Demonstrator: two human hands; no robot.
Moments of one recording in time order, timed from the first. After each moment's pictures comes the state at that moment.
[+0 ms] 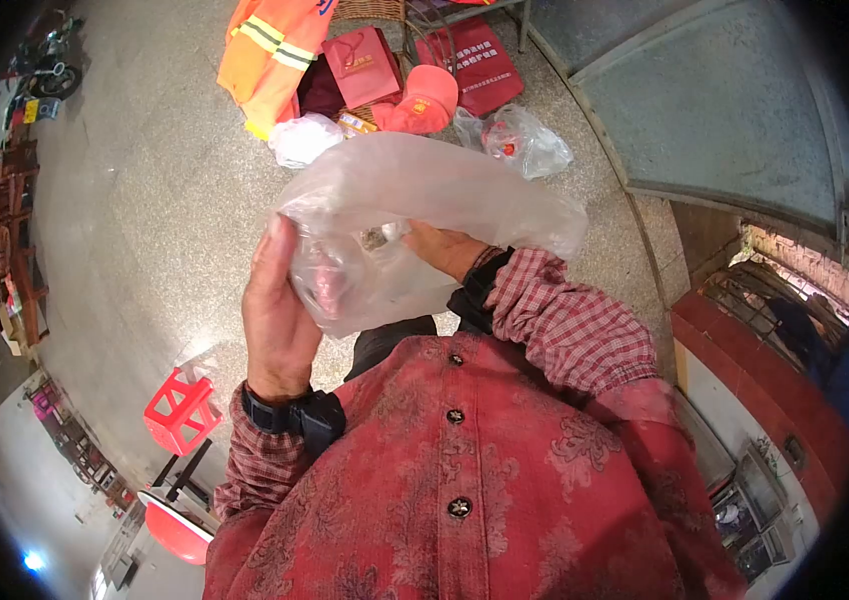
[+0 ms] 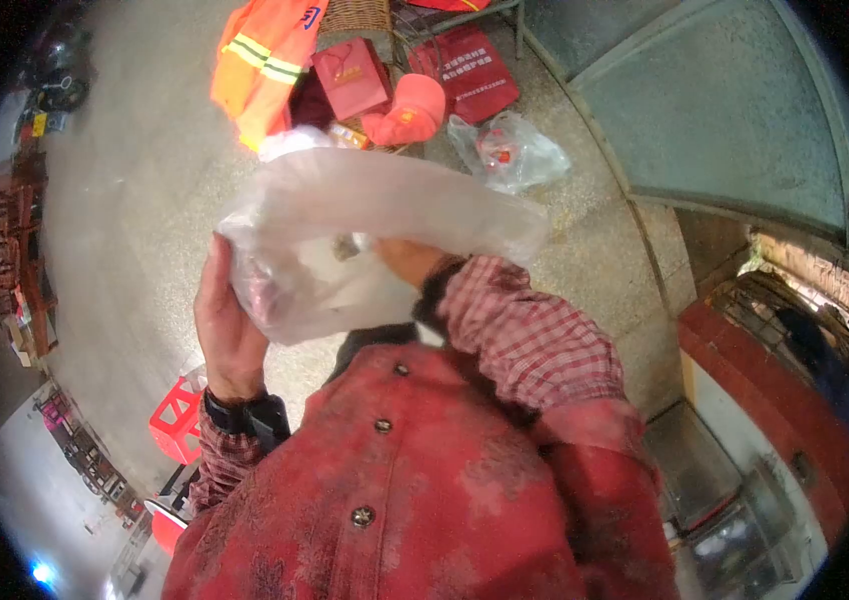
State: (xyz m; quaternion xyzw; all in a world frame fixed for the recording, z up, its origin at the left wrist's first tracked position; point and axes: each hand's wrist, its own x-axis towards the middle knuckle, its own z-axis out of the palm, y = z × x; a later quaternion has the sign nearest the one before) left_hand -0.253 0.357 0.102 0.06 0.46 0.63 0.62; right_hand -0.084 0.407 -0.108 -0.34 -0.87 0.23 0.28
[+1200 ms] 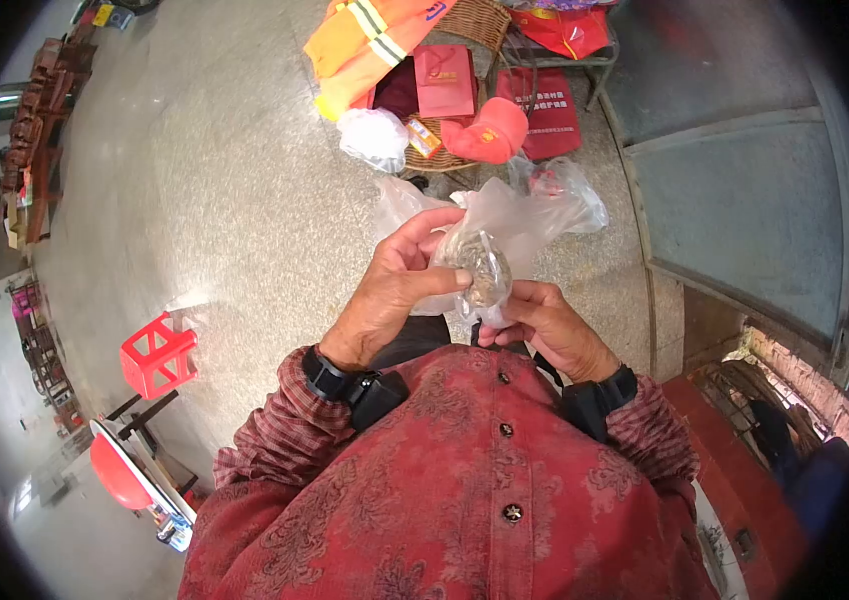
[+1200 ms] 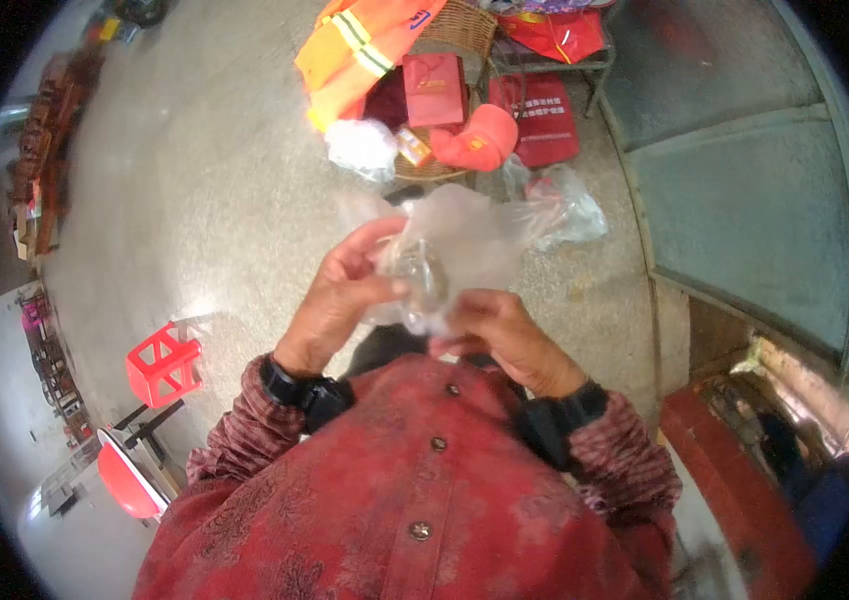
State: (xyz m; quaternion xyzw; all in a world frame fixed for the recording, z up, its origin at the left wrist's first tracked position) left_hand -0.234 0.360 0.084 0.16 0.48 0.54 0.67; right_hand -0.035 0.425 0.052 -0.37 -0.30 0.88 0.00
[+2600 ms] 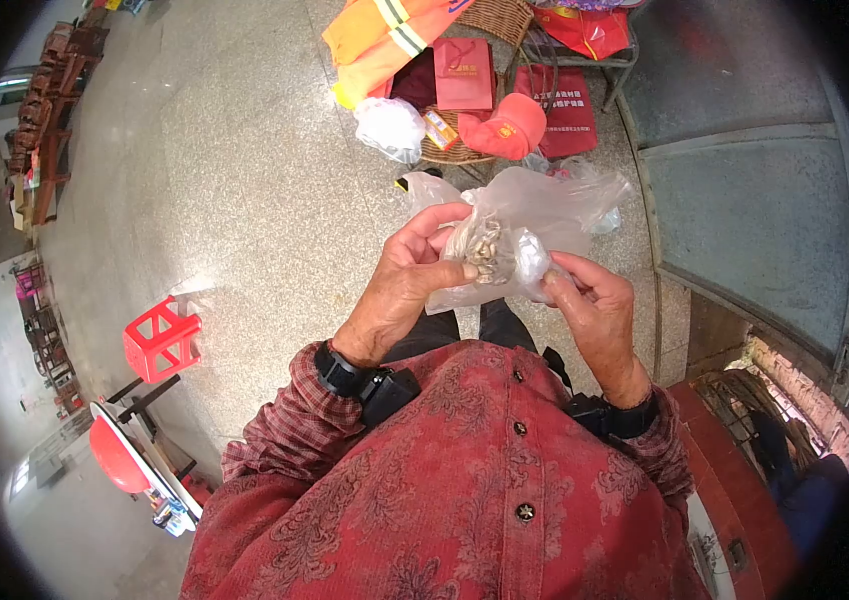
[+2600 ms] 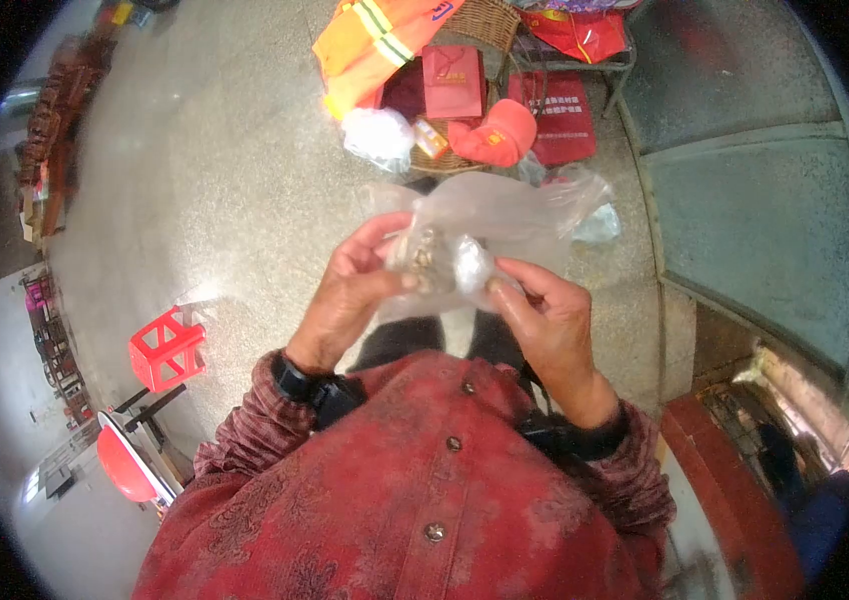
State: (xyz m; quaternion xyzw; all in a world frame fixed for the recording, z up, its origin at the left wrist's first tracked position) left_hand -0.240 0.350 0.077 0.15 0.48 0.56 0.66; right_hand -0.037 0.426 0.070 -0.46 -0.57 0.64 0.23
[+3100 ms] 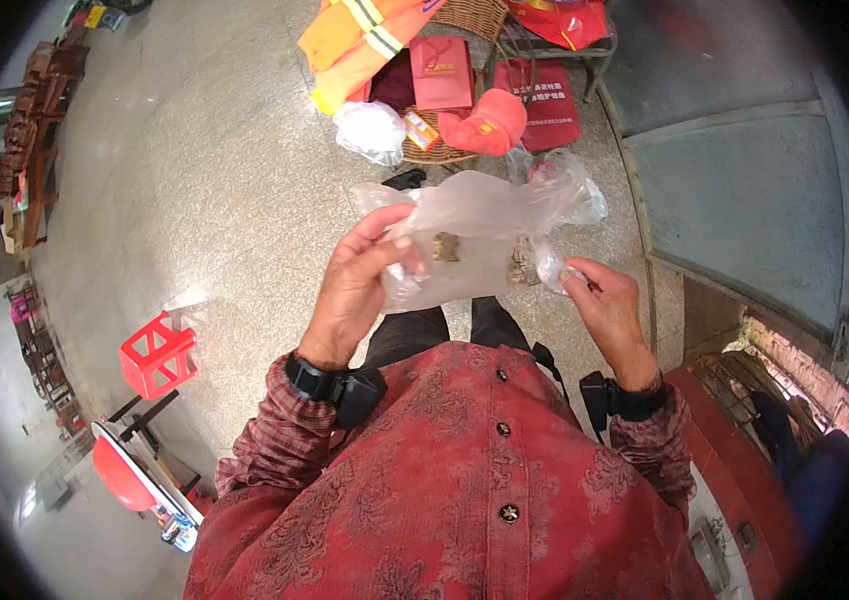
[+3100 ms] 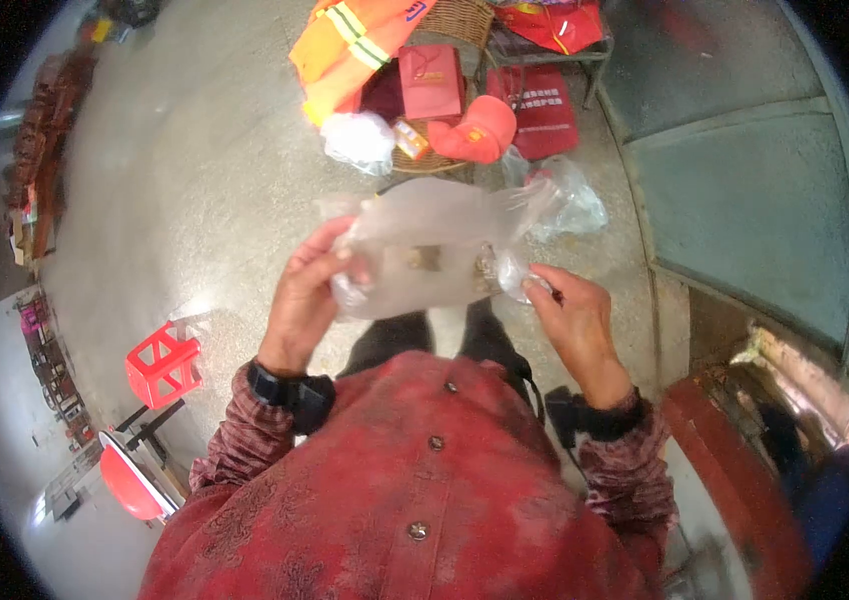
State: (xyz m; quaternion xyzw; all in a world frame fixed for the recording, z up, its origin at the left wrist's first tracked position) left_hand -0.262 0.336 0.061 0.11 0.47 0.61 0.63; right_hand 0.011 0.442 0.041 -0.53 -0.69 0.48 0.12
